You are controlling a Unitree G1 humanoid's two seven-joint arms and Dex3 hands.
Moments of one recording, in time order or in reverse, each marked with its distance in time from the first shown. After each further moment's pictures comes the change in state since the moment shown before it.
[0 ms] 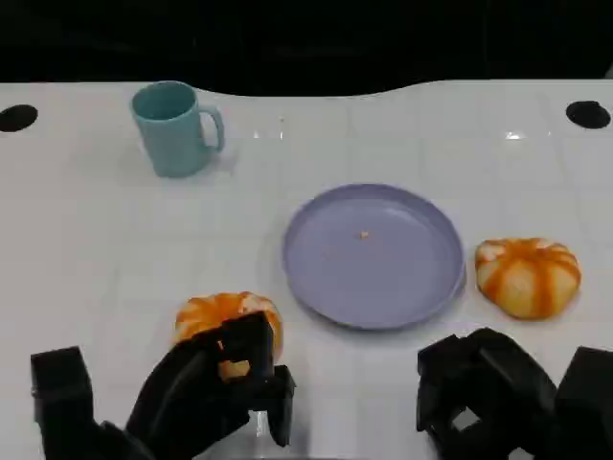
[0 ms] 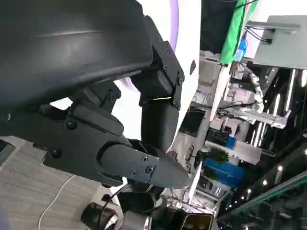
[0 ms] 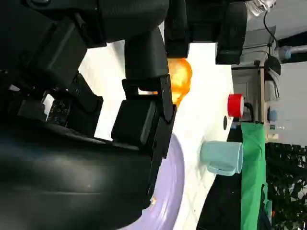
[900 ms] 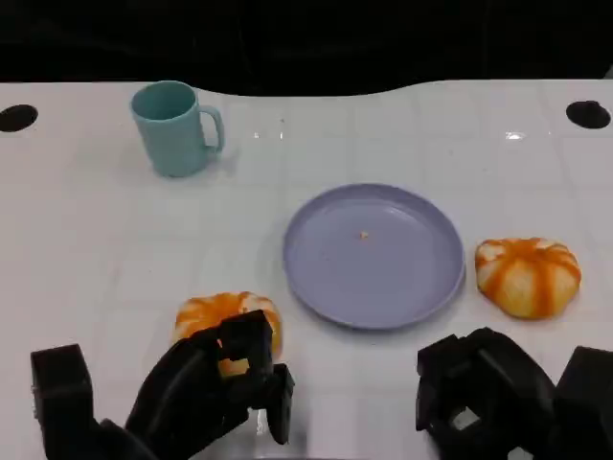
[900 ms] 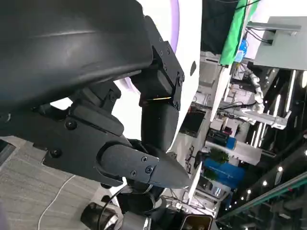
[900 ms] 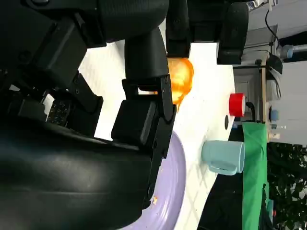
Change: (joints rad) left arm -0.011 0.000 0.004 0.017 -0.001 -0.001 -0.003; right arm -0.006 0.001 0.001 0.011 -0.005 -0.005 -0.004
